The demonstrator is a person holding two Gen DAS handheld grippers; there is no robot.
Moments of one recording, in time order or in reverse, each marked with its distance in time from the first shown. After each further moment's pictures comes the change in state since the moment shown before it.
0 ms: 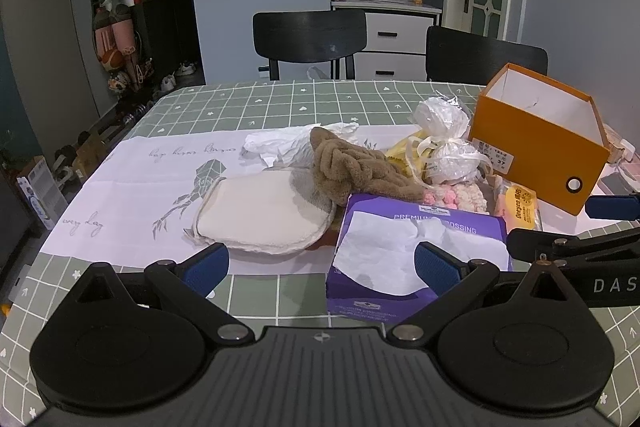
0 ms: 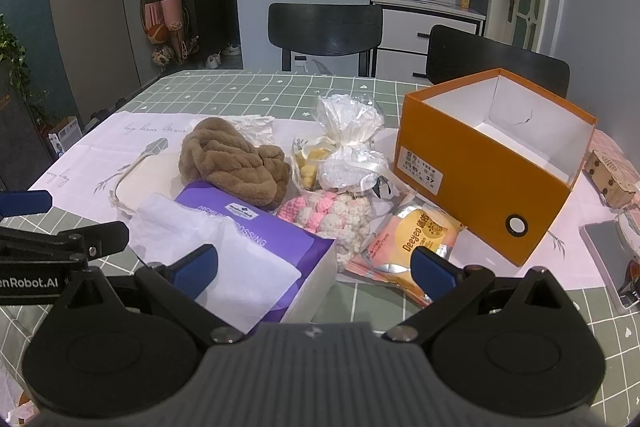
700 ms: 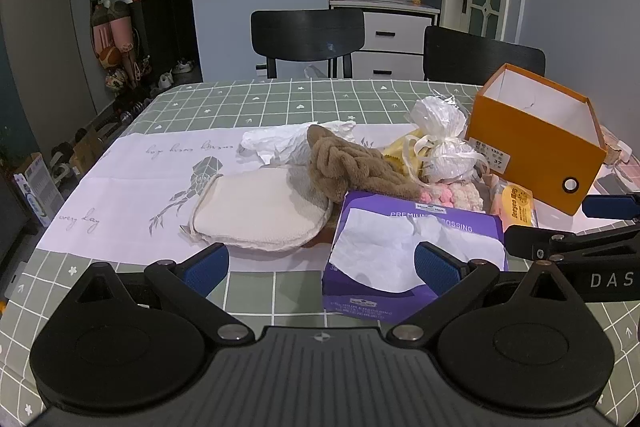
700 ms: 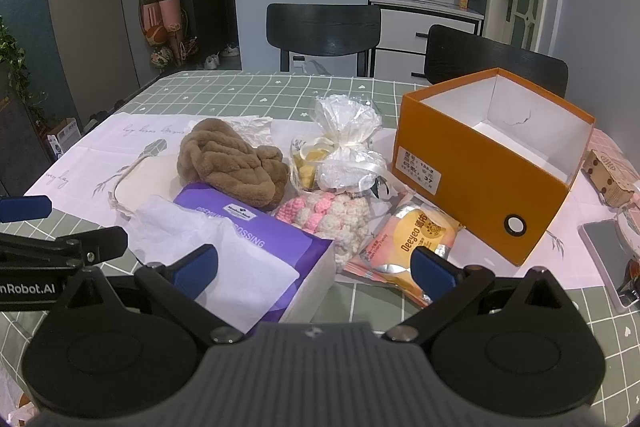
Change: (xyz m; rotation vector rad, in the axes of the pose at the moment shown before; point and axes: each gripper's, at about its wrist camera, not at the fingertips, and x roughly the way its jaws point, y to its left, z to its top) left arm 0.000 -0.002 -0.002 -0.007 0.002 -0.010; right arm -0.002 -0.001 0.001 0.002 -0.002 0.002
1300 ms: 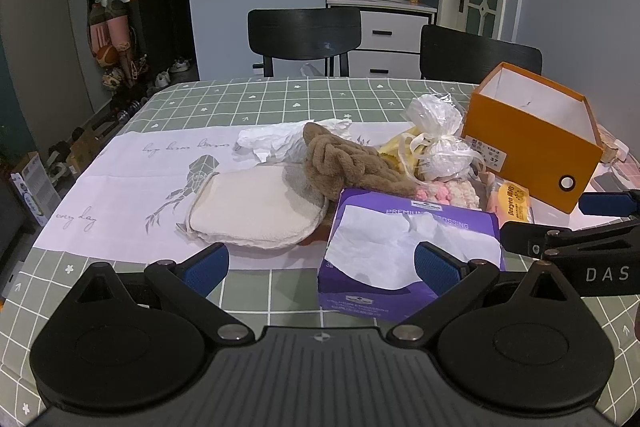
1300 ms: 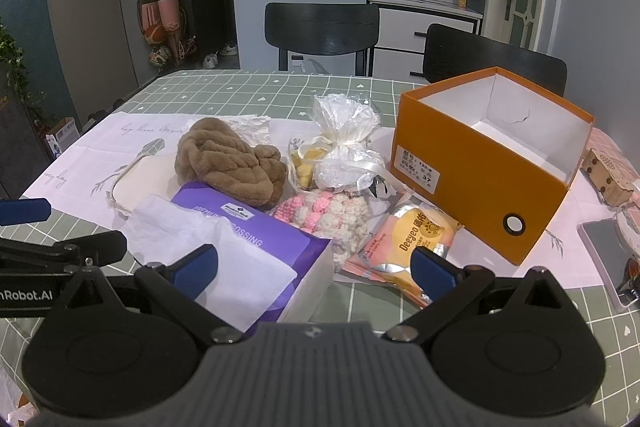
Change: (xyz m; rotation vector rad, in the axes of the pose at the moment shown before) left arm 0.002 -0.001 -0.003 -0.001 0.004 -0.008; right arm 0.001 0.000 -0.001 0.000 0.000 -0.002
